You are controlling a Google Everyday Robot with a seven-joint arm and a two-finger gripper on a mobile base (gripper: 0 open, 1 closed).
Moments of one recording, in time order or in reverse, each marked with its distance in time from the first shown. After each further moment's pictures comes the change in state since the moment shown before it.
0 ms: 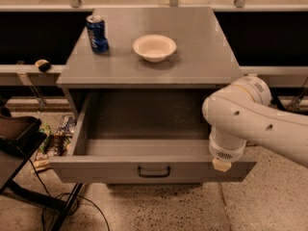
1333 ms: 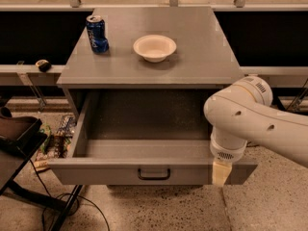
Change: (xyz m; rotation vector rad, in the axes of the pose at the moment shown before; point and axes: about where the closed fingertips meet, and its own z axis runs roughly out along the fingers) arm 0.000 0.000 0.000 0.000 0.000 0.000
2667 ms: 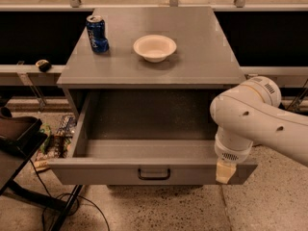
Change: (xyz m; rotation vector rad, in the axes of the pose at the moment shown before) arm 0.009 0.002 -0.004 -0.003 -0.011 0.021
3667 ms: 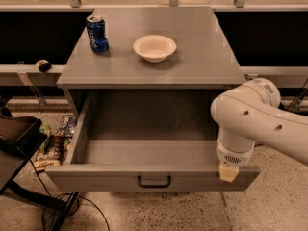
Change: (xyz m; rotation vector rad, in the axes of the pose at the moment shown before) arm 0.007 0.012 0.009 -0.064 0.028 -0.004
